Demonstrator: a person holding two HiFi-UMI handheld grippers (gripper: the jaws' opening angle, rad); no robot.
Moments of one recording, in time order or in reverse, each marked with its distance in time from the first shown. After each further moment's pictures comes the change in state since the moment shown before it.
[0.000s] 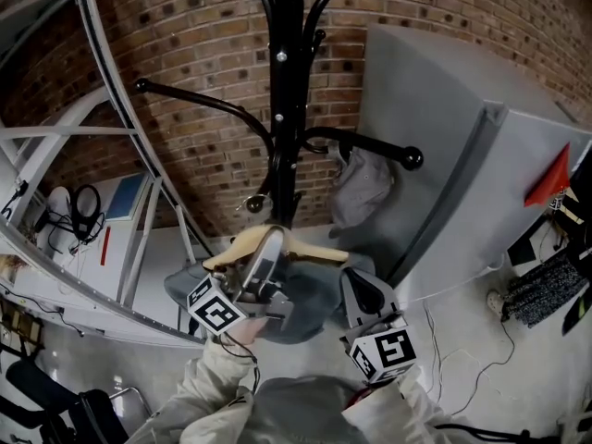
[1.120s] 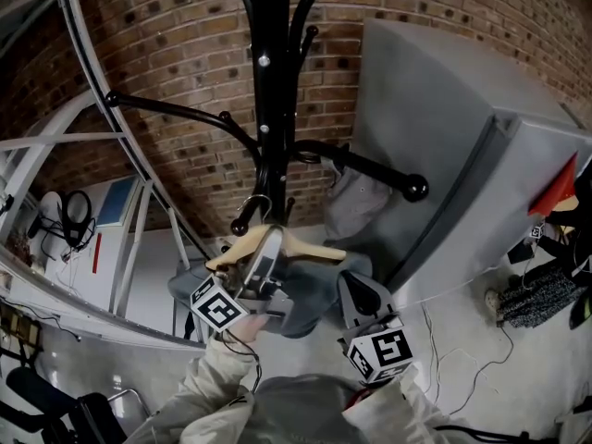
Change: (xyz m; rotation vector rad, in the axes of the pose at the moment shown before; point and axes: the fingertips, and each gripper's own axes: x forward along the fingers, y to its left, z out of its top) left arm 0.017 0.050 -0.020 -0.052 0.005 0.044; right arm 0.024 -0.026 -0.024 0.034 0.046 -0.008
